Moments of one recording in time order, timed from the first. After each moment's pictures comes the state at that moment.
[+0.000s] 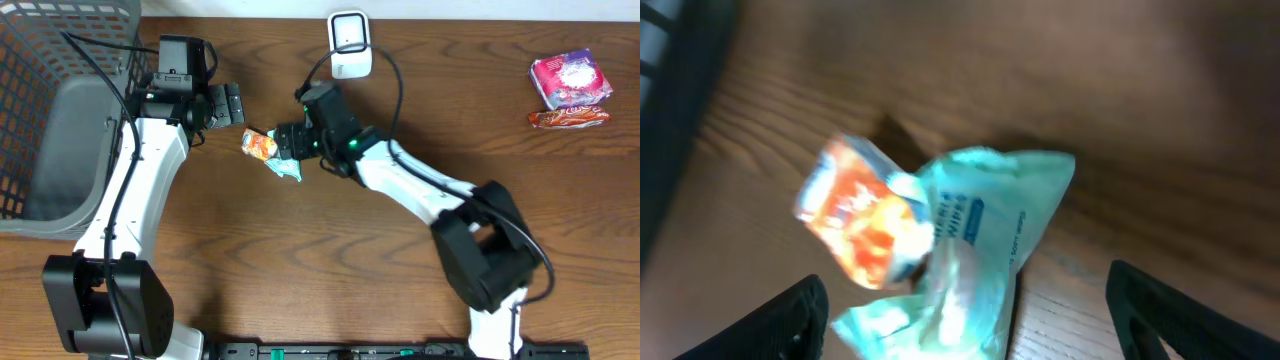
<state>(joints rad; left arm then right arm) -0.07 1.68 1.41 -0.74 -0.09 -0.22 0.65 2.07 1.42 -0.17 -0.12 0.47</state>
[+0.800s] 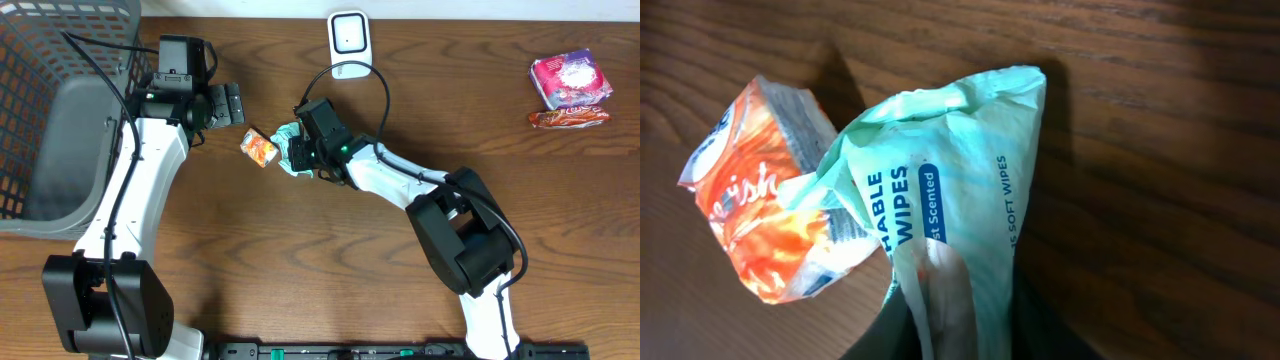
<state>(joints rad) -0.07 1.68 1.41 -0.74 -0.09 -0.22 0.65 2.16 1.41 -0.15 -0.16 0.50</state>
